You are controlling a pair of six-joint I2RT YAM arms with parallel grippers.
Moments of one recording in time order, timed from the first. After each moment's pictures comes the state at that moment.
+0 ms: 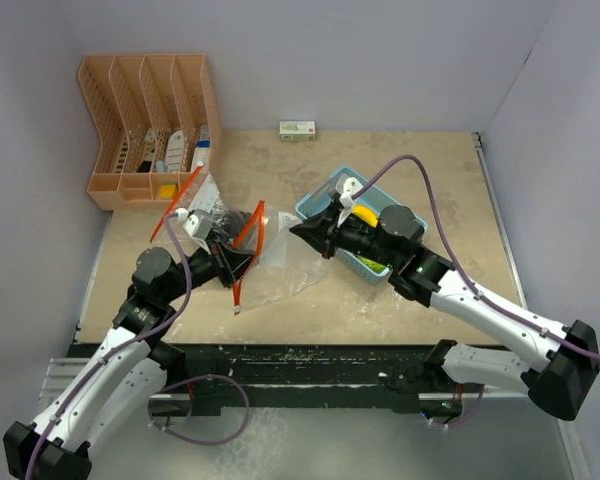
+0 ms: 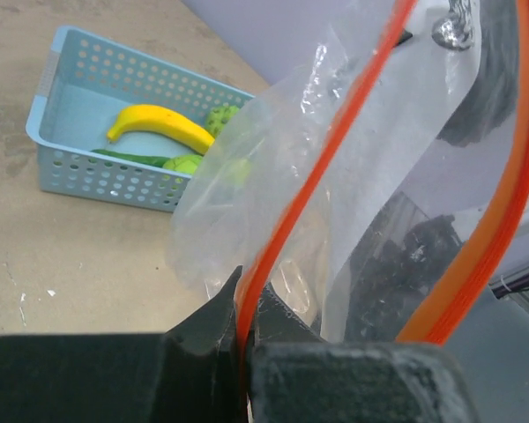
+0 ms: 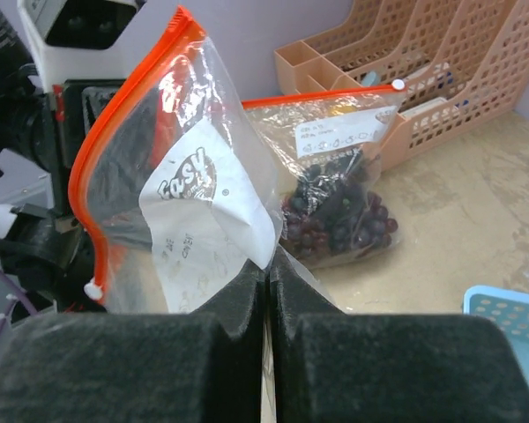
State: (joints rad) left arm -0.44 0.60 0.46 0.15 0.53 -0.53; right arm 0.82 1.08 0.87 0.23 -0.30 0.12
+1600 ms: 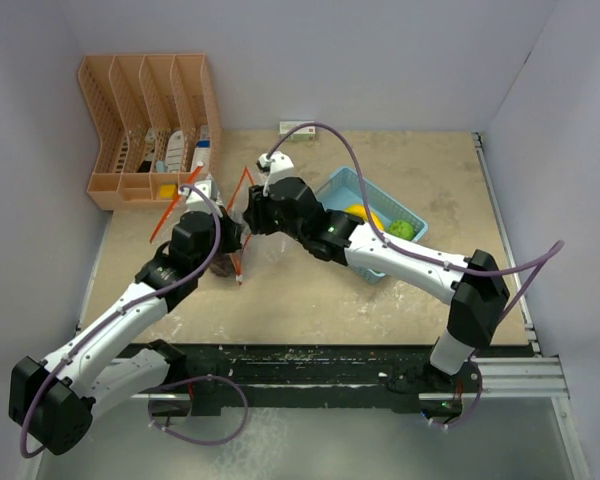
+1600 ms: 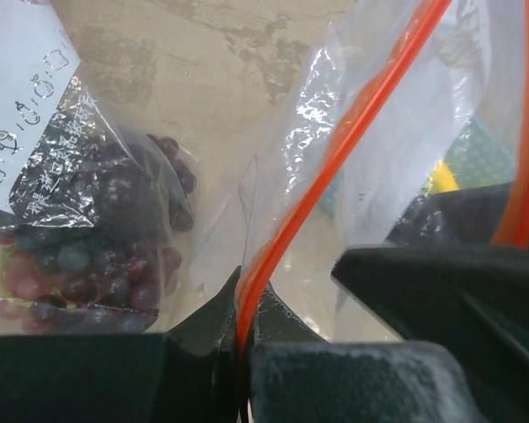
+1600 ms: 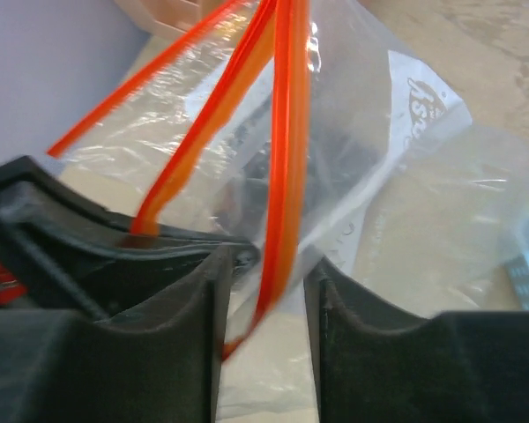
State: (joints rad) left arm -0.53 0.95 0.71 -0.13 -0.23 -0.55; right arm 0.98 1.67 1.45 -0.14 0.22 0.43
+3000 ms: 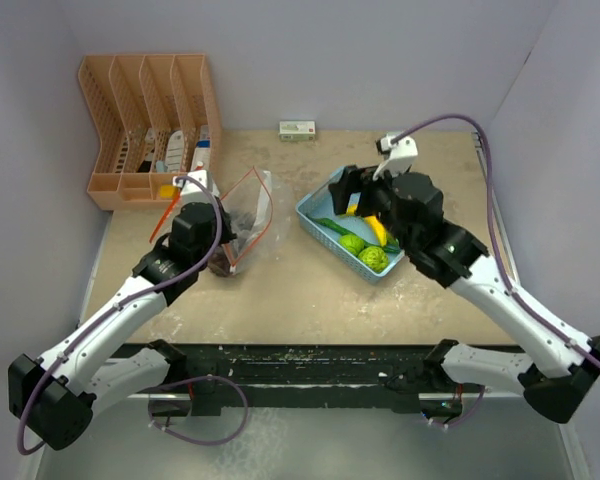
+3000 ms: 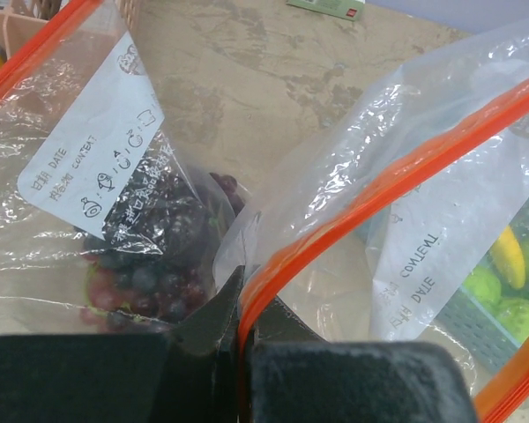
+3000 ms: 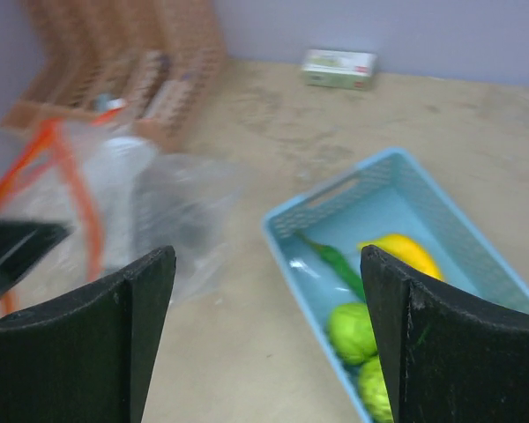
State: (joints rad) left arm -0.55 0.98 0.81 -0.23 -0.43 -0.48; right arm 0.80 1.09 1.20 -0.29 0.35 0.27
